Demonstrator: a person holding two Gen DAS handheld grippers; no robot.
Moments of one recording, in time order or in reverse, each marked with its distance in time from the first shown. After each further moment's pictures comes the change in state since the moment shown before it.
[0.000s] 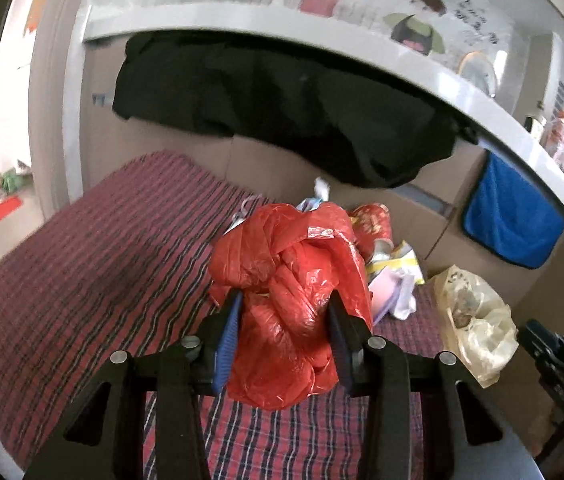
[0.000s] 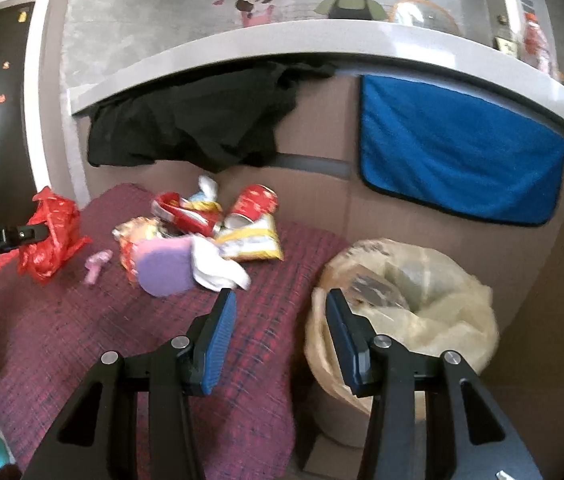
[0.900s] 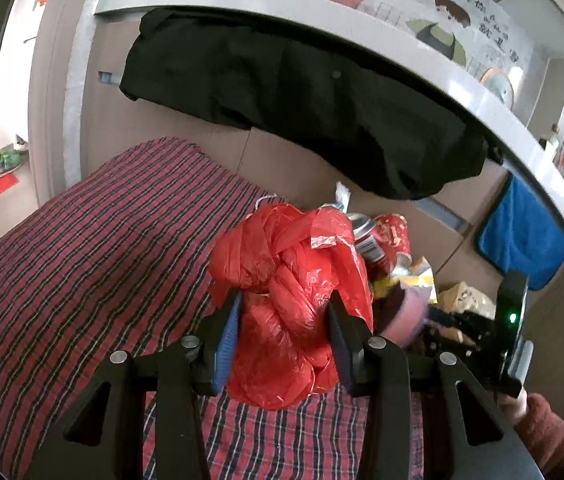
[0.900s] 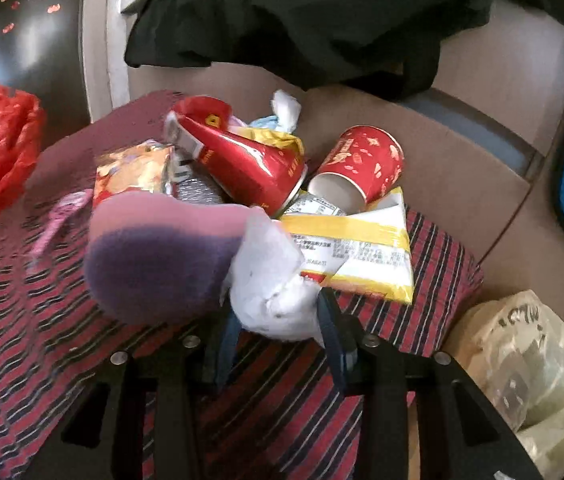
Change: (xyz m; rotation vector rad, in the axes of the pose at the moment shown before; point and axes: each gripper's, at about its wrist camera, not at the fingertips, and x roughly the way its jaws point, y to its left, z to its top) left arm 0.034 0.037 0.011 -0.080 0.037 -0.013; right arm 0.185 0.064 0.015 -0.264 0.229 0.167
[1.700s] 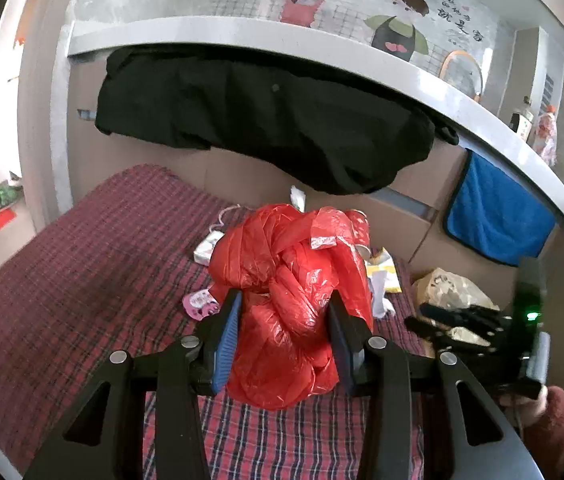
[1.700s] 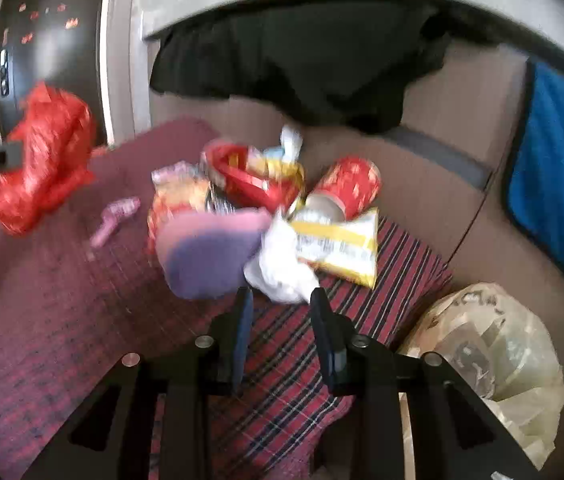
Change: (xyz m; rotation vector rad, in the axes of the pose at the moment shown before) left arm -0.033 -0.064 -0.017 0.101 -0.050 -0.011; right arm -0.070 -0.007 -0.020 -0.025 -0.054 0.050
